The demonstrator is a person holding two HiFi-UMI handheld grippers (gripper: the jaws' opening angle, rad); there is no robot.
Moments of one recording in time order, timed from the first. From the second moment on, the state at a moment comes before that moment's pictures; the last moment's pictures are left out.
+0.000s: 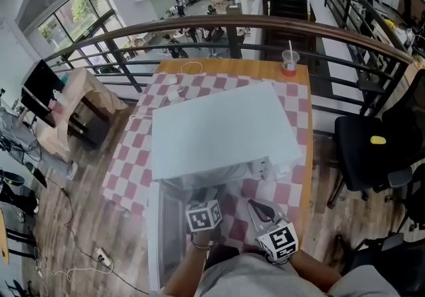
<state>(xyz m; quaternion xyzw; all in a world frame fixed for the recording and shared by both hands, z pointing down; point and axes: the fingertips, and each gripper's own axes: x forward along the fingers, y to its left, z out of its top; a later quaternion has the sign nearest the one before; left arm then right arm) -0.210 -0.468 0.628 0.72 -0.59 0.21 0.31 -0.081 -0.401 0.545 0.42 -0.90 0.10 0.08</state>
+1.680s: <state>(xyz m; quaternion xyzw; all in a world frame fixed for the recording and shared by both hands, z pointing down) -0.190 -0.022 0.480 0.80 -0.58 -0.02 0.14 -0.029 -0.060 0.469 0.45 -0.89 0.07 0.06</state>
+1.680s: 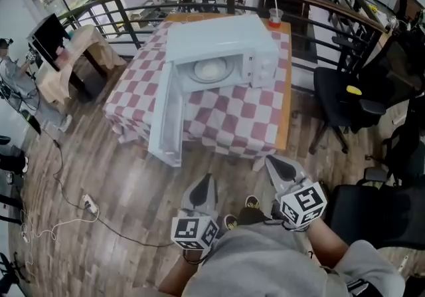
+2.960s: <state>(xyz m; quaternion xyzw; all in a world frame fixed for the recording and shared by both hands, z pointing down) -0.118 -0.021 0.472 0.80 -0.57 0.00 0.18 0.085 -0.041 0.453 0.47 -0.88 0.11 0.06</state>
